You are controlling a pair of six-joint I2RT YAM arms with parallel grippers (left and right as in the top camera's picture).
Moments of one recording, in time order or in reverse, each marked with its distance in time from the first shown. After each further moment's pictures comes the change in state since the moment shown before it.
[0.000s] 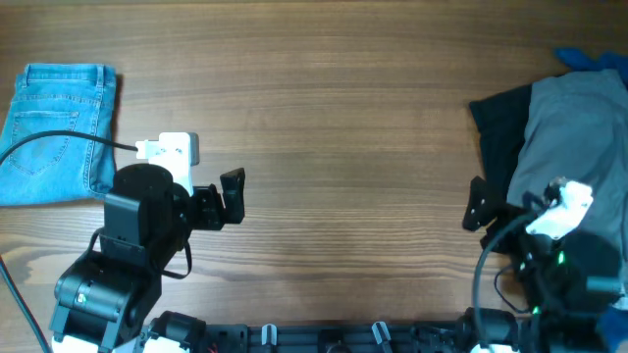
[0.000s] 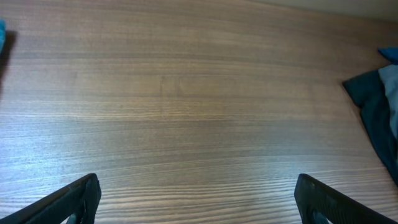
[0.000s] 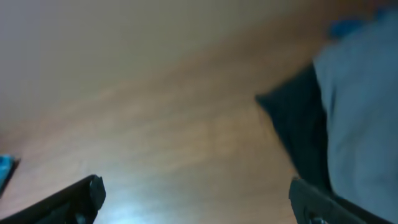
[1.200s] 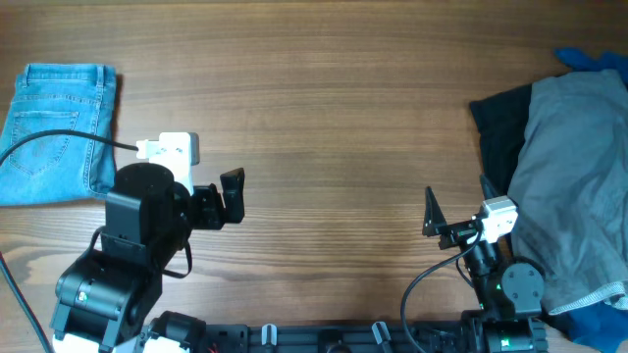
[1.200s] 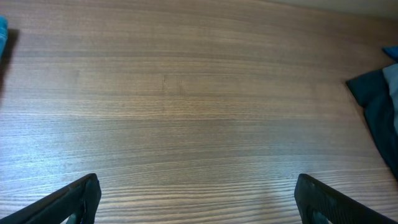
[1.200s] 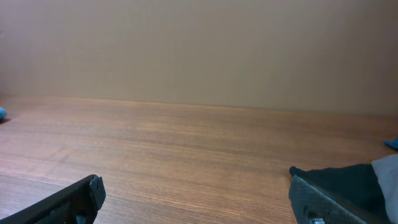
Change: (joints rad) left arm 0.000 0.005 -0.002 -0.001 -0.006 0.000; right arm 0.162 -0.351 -0.697 0.712 -0.016 -0.283
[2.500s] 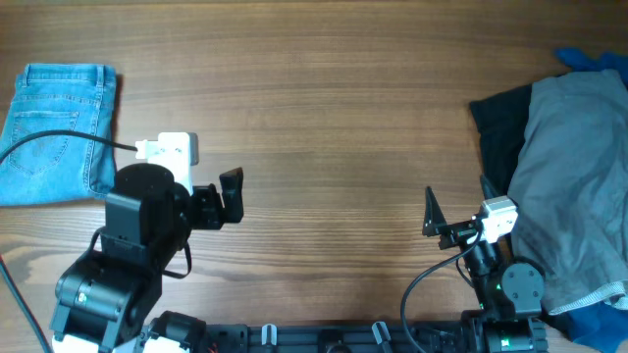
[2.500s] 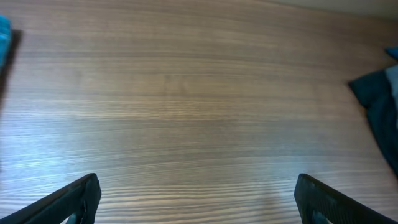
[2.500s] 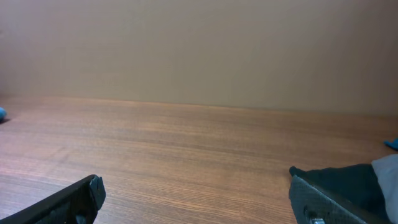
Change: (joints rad) left arm -0.001 -0.006 0.000 -0.005 -0.024 0.000; right arm 0.000 0.000 0.000 0.000 0.000 0.000
